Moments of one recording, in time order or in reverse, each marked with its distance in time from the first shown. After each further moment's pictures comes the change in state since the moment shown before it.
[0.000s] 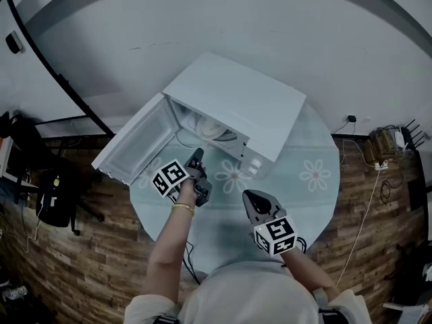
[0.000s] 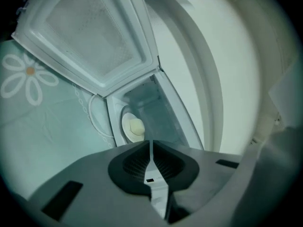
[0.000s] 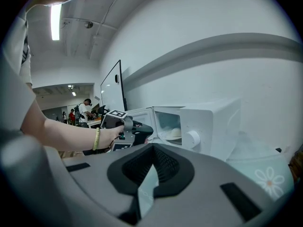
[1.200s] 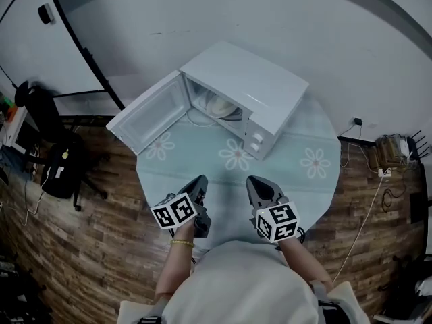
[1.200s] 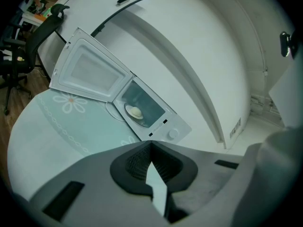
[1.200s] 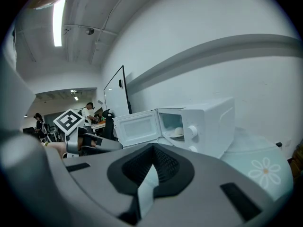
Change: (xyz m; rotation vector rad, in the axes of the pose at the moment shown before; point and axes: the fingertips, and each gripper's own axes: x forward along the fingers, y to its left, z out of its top) left arm -0.178 -0.037 -0.116 0.360 0.043 0.102; right arm -0.056 0.024 -0.013 0.030 -0.032 0.028
